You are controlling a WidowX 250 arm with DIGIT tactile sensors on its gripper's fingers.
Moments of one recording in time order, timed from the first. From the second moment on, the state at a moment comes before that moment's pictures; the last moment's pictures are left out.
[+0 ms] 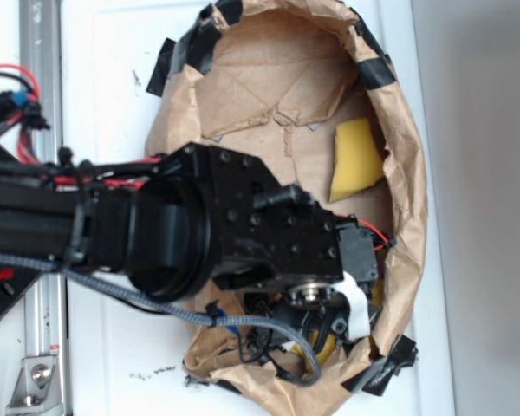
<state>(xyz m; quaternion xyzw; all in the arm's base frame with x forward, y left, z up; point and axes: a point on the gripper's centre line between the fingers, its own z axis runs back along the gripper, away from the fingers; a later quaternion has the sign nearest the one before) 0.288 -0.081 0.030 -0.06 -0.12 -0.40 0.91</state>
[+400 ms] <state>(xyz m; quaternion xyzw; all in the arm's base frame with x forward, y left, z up) 0.283 -0.037 0.032 -0.08 -0.09 -0.32 0.94</state>
